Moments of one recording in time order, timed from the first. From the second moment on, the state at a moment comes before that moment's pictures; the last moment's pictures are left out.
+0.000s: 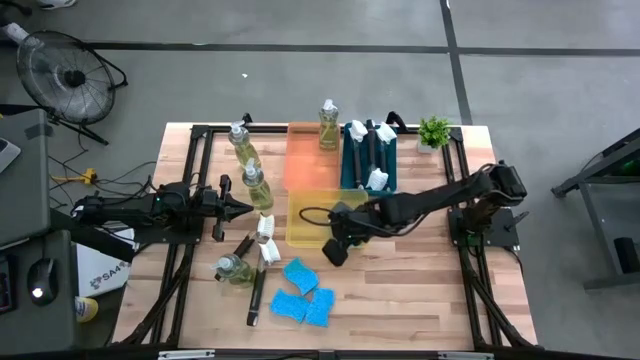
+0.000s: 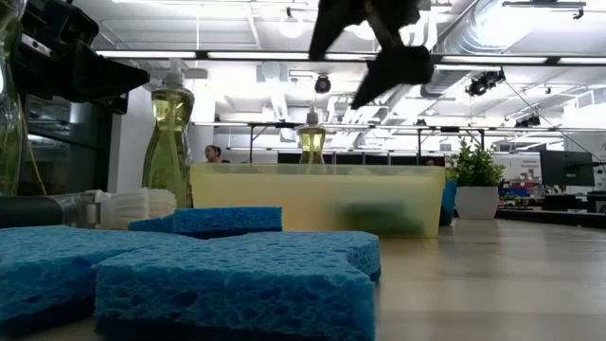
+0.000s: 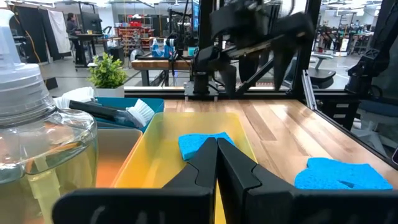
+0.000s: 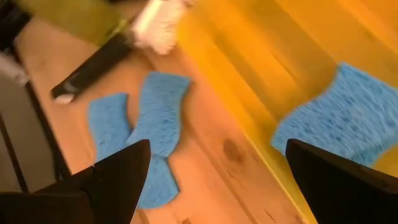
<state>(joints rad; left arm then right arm) 0.00 0.01 0.01 0.00 0.01 -0.01 0.22 1.73 1.41 -0.65 0.08 0.90</state>
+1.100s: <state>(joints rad) 0.00 0.01 0.01 0.00 0.01 -0.01 0.42 1.97 1.44 -0.45 0.19 1.49</state>
